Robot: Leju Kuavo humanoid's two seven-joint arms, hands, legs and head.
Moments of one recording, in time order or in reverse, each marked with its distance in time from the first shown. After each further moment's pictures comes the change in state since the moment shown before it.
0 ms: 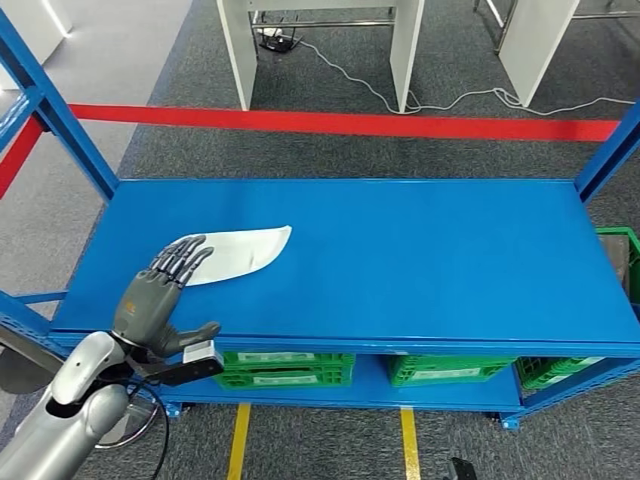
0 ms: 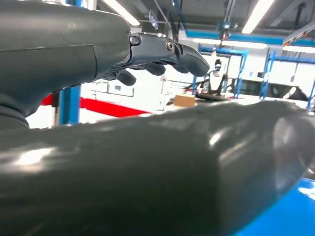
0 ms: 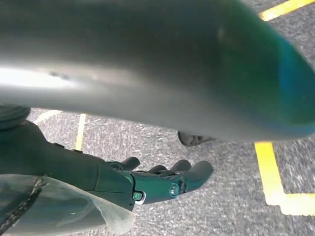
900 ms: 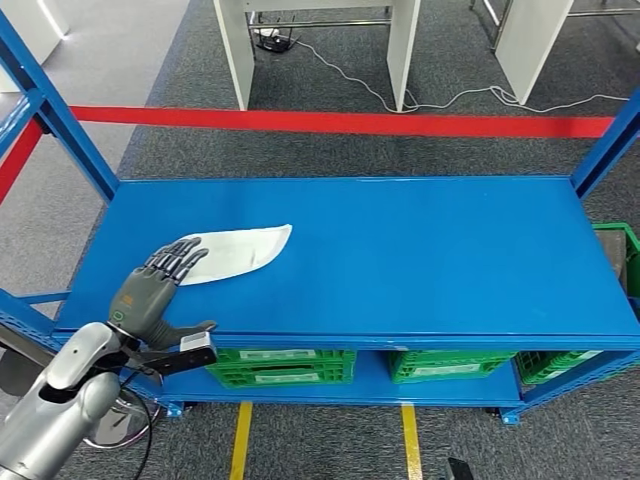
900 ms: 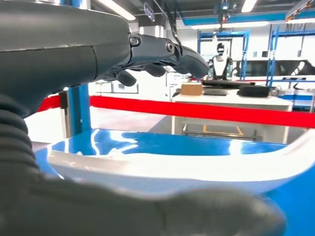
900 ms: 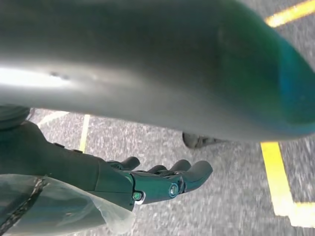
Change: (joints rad) left arm -0.072 0.029 -0.025 0.131 -0.018 -0.030 -0.003; right arm 0.004 0.001 0.000 0.000 0.003 0.010 -0.002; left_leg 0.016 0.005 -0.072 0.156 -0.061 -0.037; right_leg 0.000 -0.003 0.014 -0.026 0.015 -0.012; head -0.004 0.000
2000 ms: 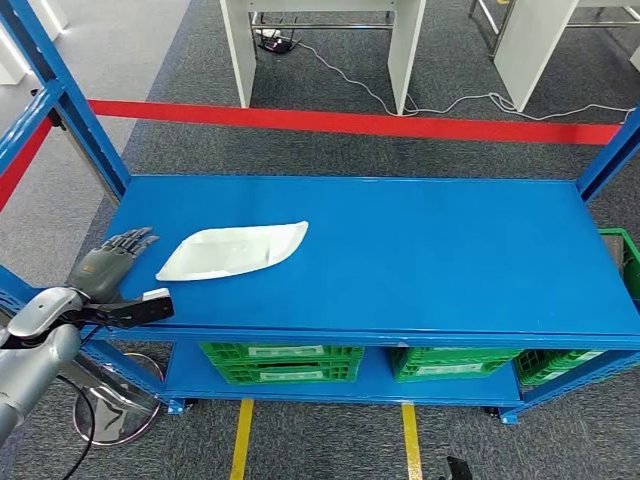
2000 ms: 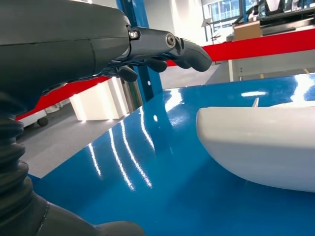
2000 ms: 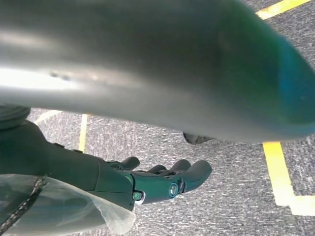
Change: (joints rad) left arm -0.270 0.035 0.002 0.514 -0.005 -0.074 -0.060; right arm -0.004 0.013 -0.001 -0.008 0.012 -0.063 0.002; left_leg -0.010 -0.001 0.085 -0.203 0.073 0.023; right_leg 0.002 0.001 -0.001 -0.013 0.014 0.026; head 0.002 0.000
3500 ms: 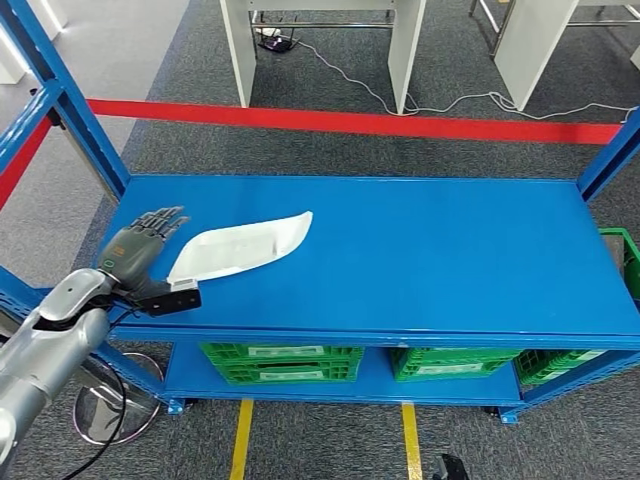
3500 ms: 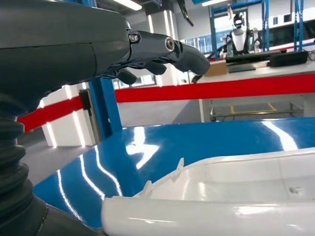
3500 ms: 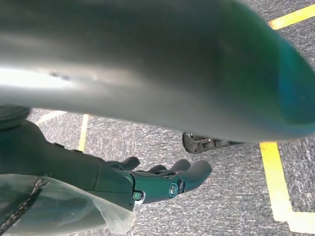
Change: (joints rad) left arm -0.068 -0.089 -0.052 0.008 -0.006 0.071 -0.036; right arm -0.004 0.005 -0.009 -0.003 0.022 0.050 0.007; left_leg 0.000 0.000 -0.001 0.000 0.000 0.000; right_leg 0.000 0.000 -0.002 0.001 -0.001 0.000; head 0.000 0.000
